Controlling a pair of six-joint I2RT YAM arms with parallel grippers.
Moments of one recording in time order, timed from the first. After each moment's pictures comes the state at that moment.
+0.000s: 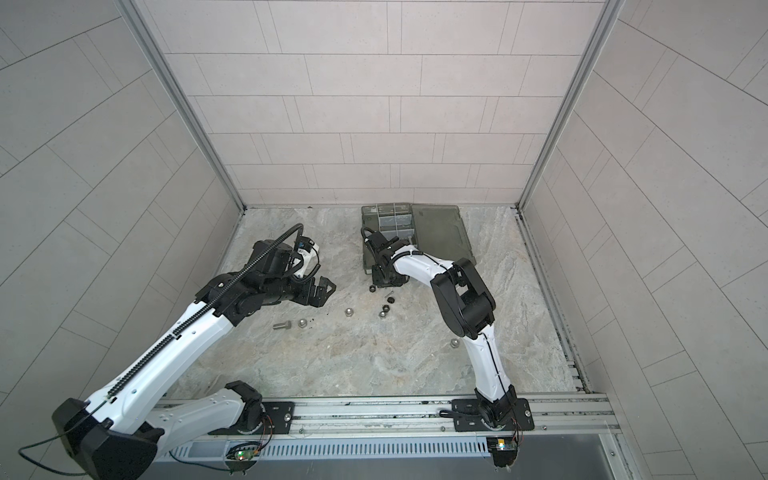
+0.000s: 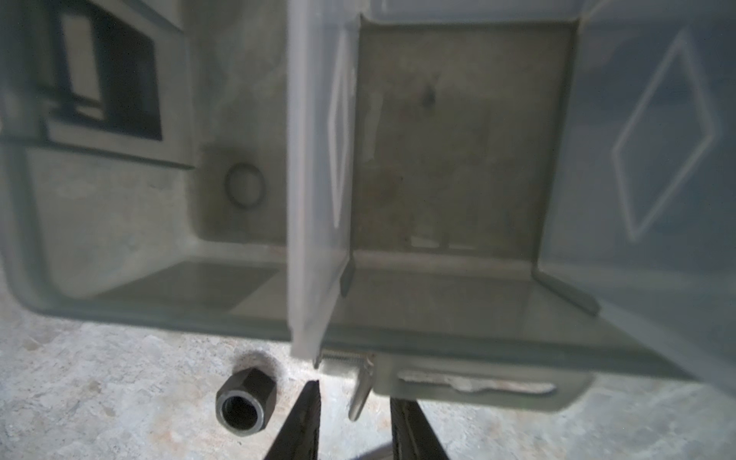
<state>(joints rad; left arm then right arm) -0.49 1.10 1.10 -0.82 0.16 -0.20 0.59 2.13 1.61 -0.74 0.05 0.53</state>
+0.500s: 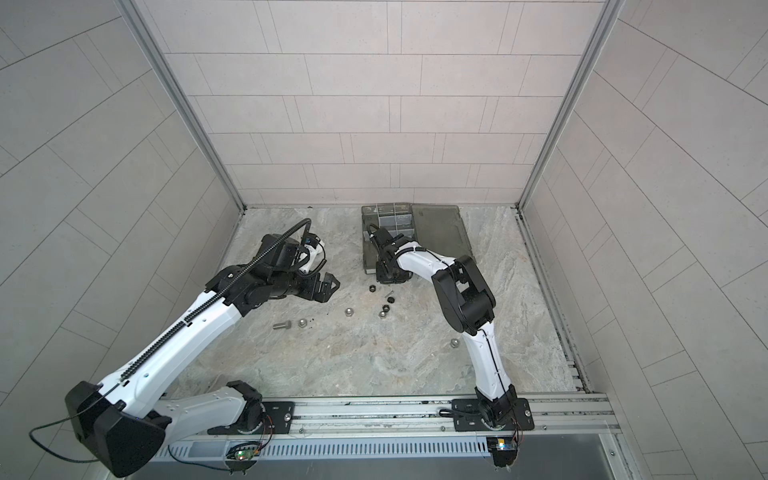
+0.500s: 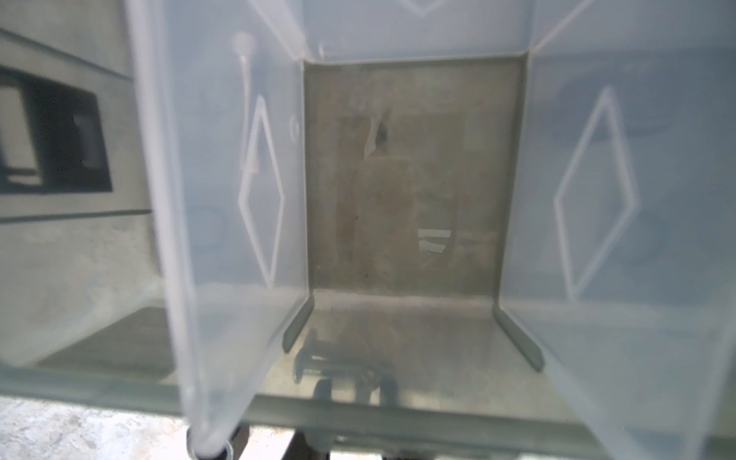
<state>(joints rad) -0.49 1.18 1.13 -0.82 0.16 -0.19 0.55 2.15 1.63 -0.75 0.03 0.53</state>
